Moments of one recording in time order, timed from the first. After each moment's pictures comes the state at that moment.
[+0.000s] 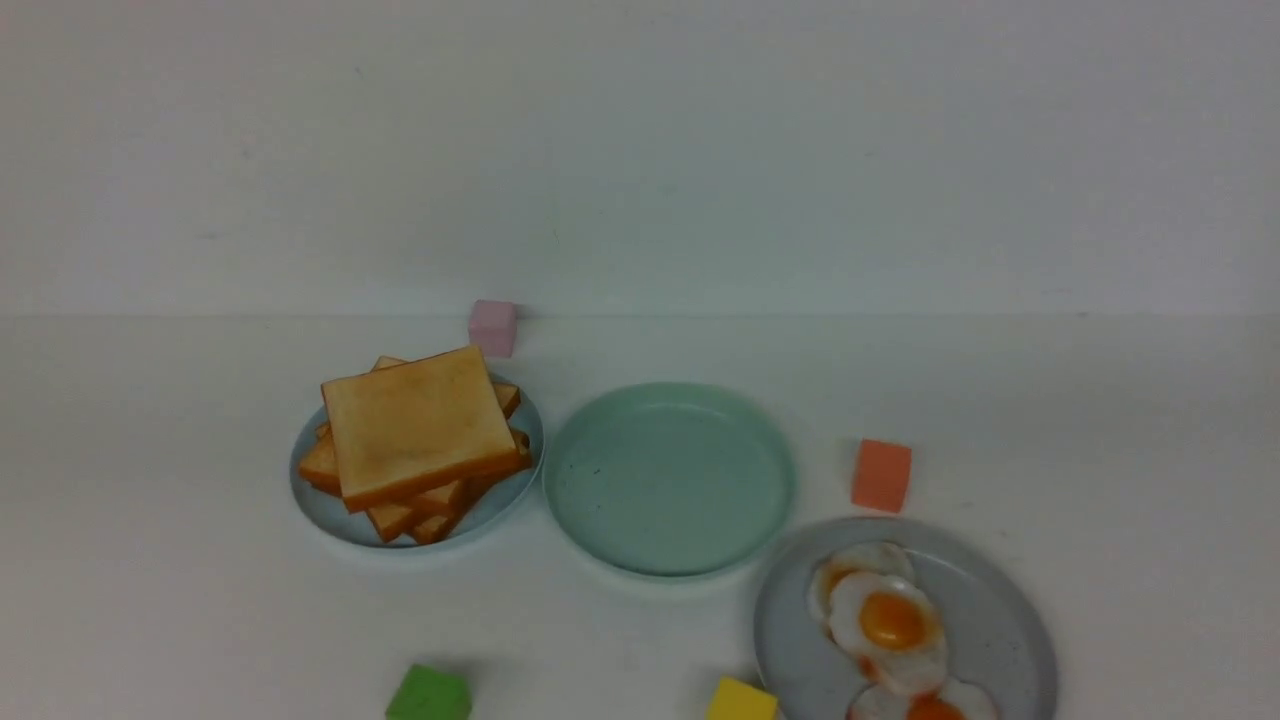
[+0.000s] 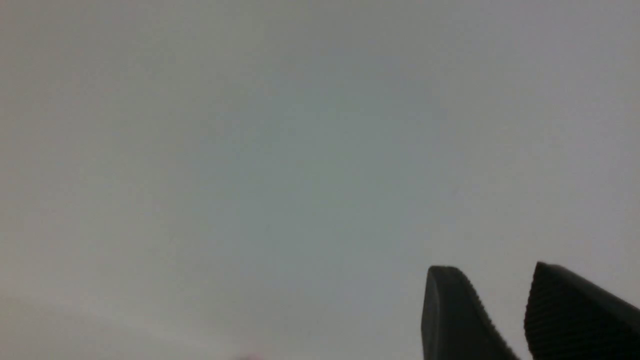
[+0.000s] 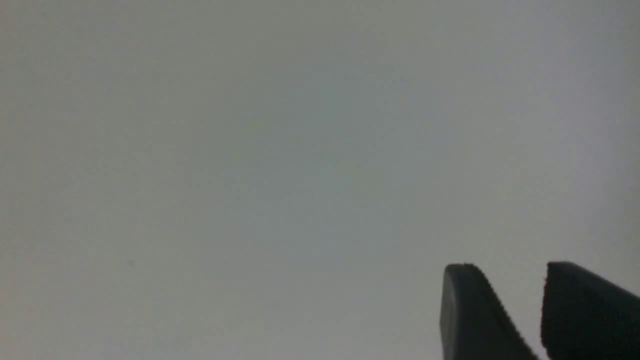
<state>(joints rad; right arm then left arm) -0.04 0.45 -0.76 -0.12 0.24 0.49 -0.10 0.32 -0.65 0.00 0.26 -0.53</state>
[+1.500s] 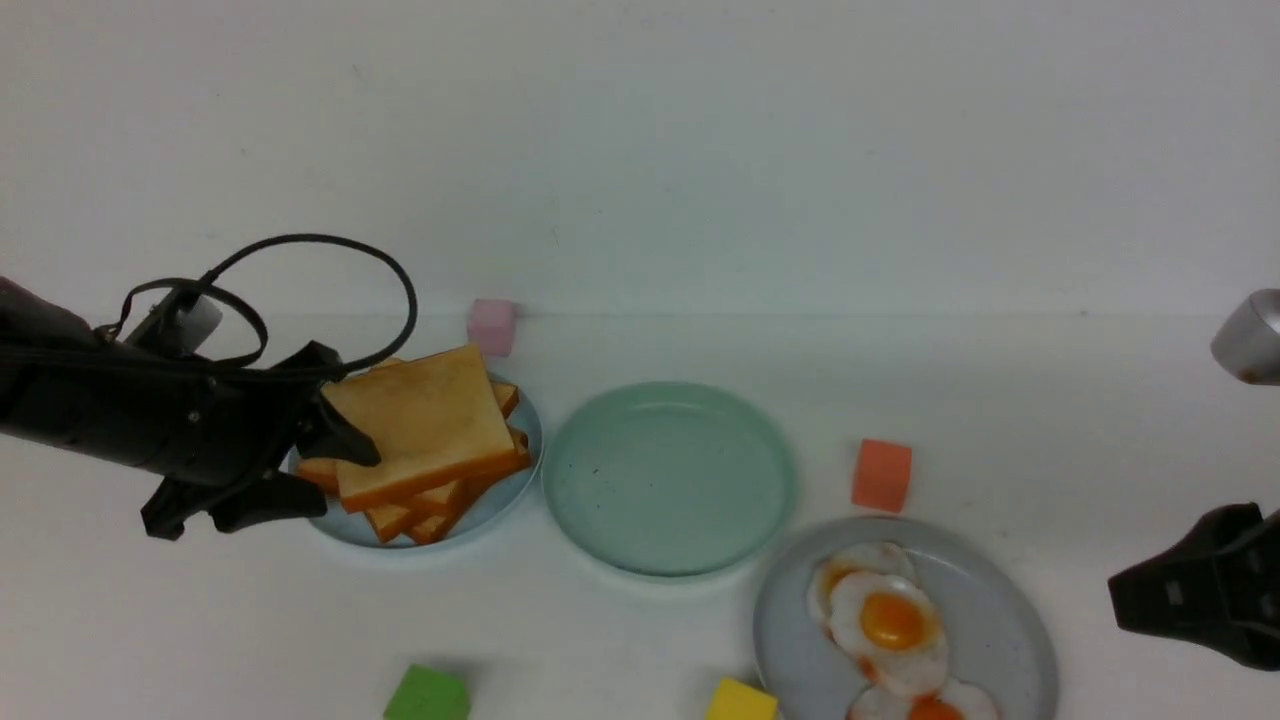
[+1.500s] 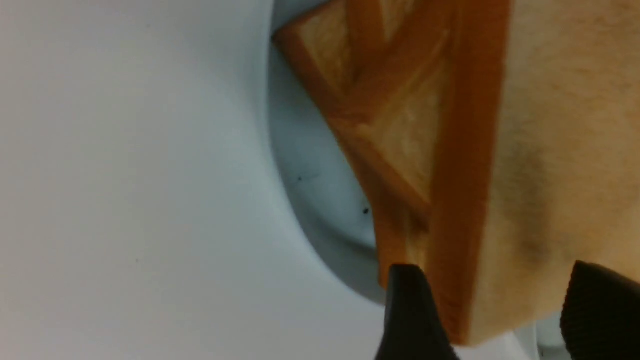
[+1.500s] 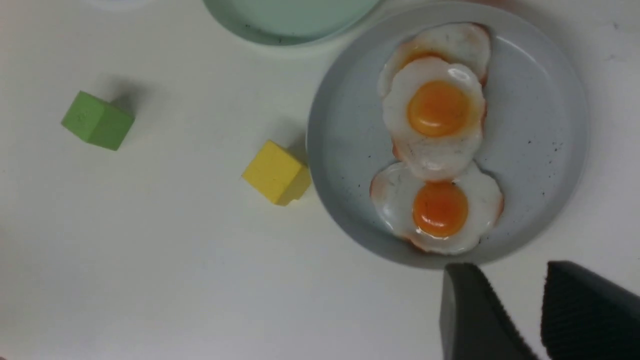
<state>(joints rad) 0.25 0.97 -0.82 0.35 0.90 -0.08 0.08 1.77 -1.02 -0.92 0.60 0.22</state>
